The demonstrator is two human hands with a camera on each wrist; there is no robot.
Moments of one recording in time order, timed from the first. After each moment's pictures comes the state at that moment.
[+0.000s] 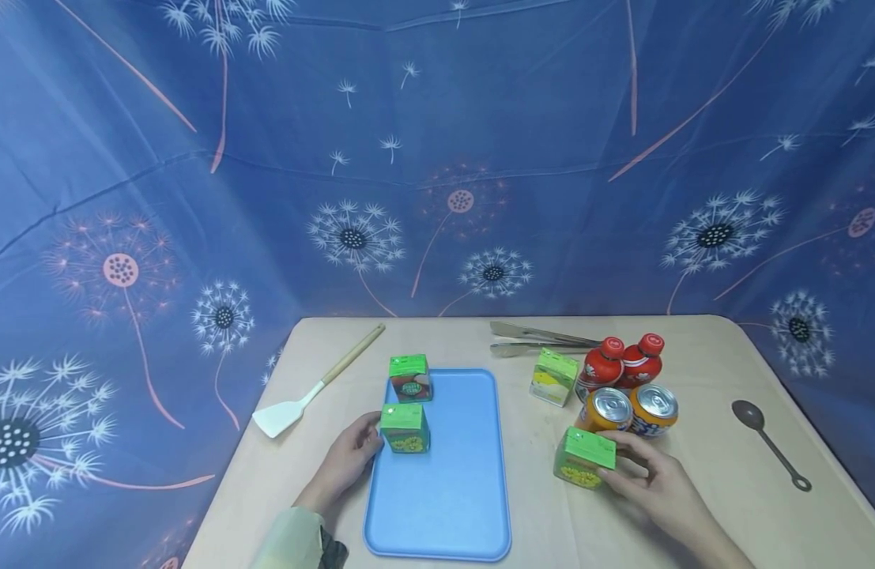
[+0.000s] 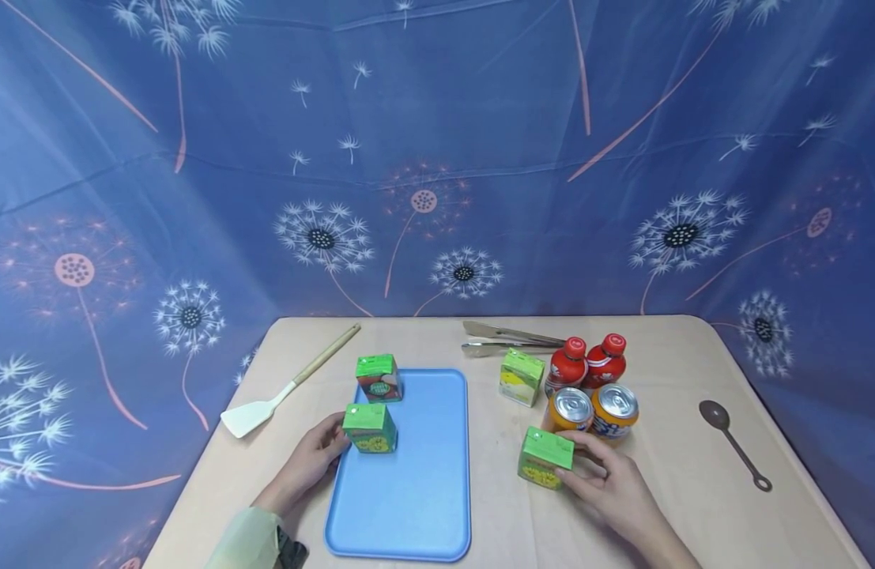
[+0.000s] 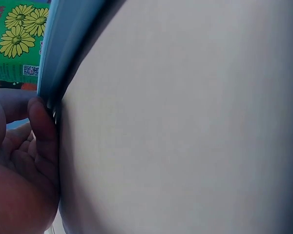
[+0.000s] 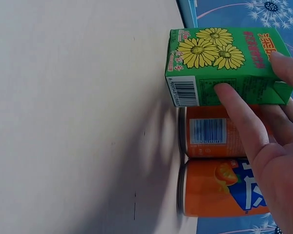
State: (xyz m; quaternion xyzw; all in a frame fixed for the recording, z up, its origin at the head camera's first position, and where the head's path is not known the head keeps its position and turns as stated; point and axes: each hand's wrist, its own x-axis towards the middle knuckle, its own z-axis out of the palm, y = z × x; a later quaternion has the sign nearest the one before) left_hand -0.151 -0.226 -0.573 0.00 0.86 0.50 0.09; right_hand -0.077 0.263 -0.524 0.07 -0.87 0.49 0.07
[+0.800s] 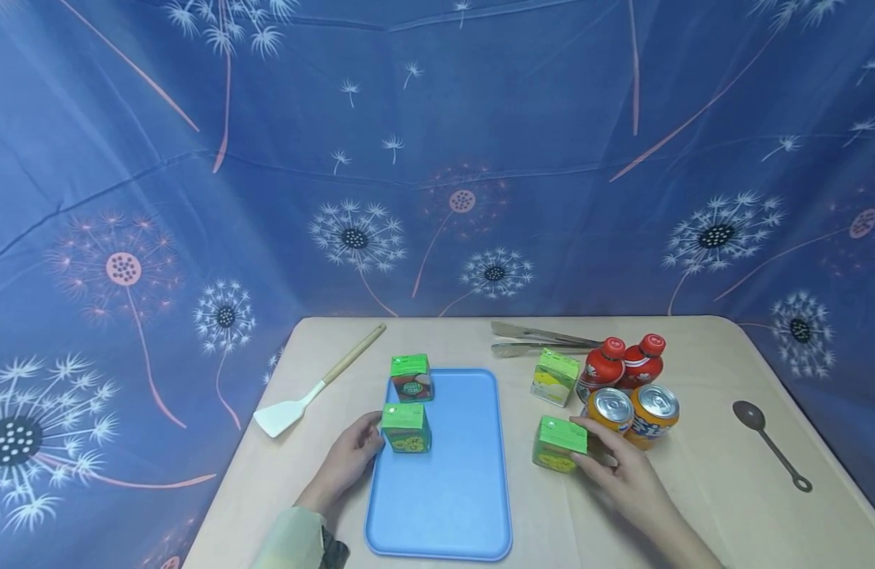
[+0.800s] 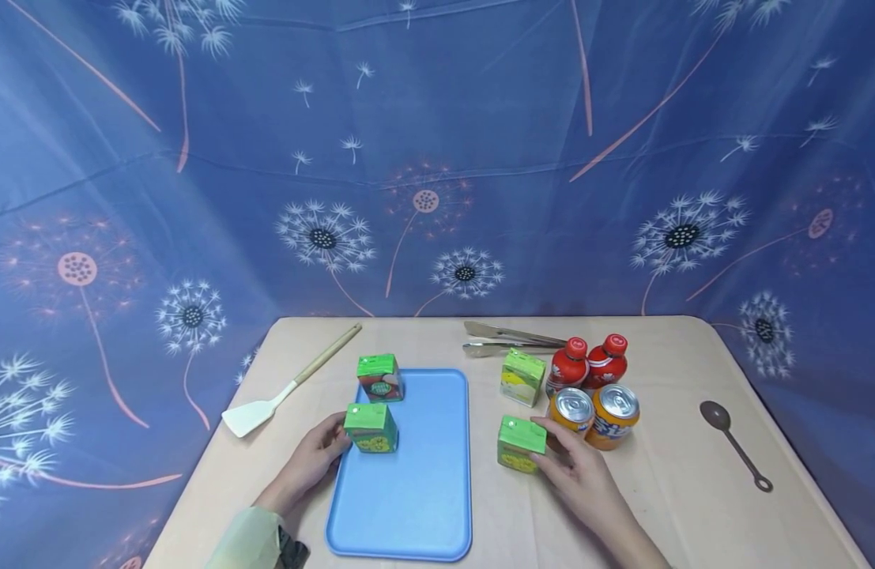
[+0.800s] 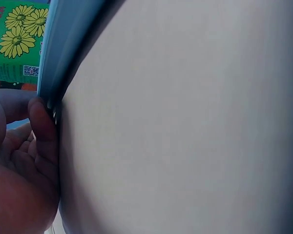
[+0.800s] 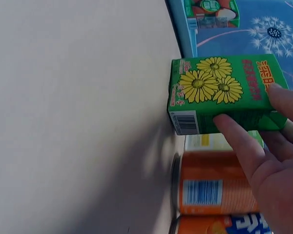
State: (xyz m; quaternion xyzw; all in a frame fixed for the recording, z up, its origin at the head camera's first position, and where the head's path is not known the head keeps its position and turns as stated) left_hand -0.151 -0.227 -0.571 0.00 0.86 0.50 0.10; right_hand -0.090 0.228 -0.524 0.08 -0.87 0.48 0.07
